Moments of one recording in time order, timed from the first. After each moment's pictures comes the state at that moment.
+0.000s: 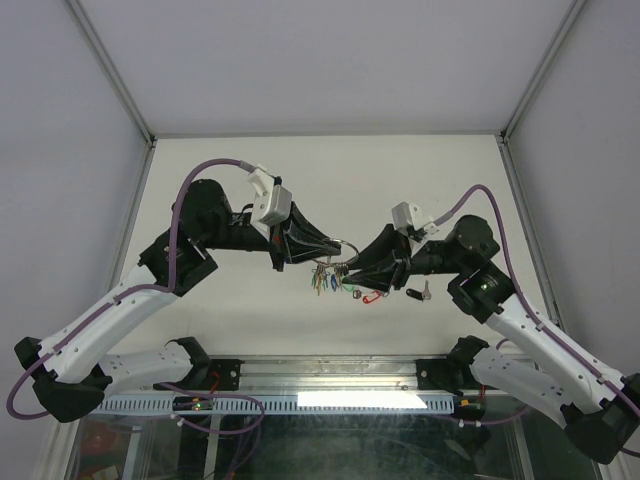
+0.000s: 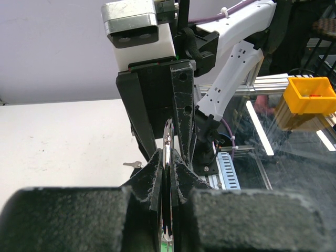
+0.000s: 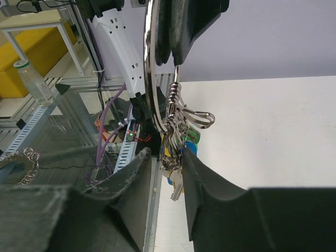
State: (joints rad) left arm -0.84 1.03 1.20 -0.10 0.80 -0.03; right arm 0.70 0.80 0.75 0.19 -0.95 0.20
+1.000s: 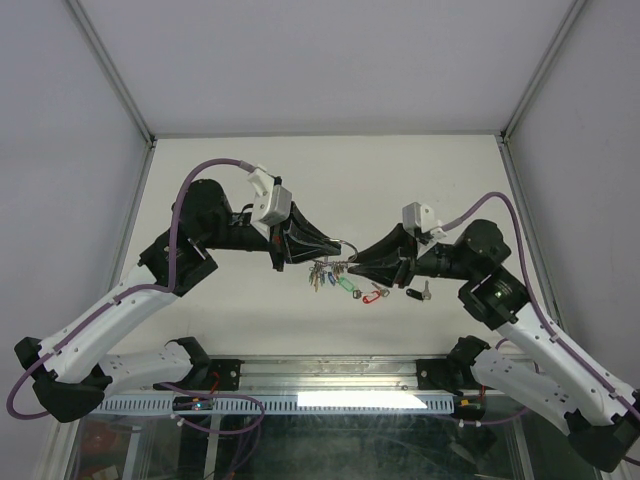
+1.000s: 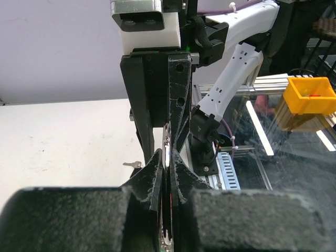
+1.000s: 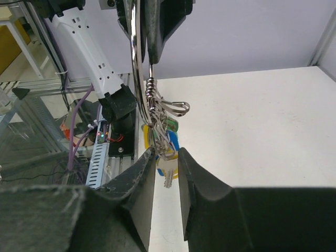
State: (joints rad) left arm -0.84 1.03 1.20 -0.10 0.80 -0.03; right arm 0.70 0.74 0.79 0.03 -0.80 0.10
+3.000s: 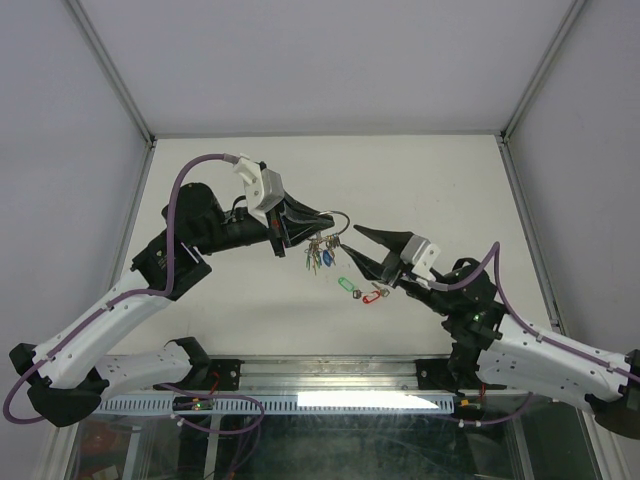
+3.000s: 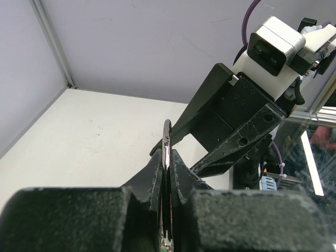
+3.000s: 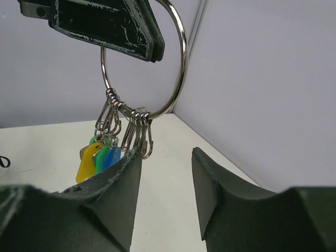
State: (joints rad) left arm -0.84 1.00 1.20 -0.09 0.50 -0.03; right arm 1.07 0.68 0.54 0.48 0.02 -0.30
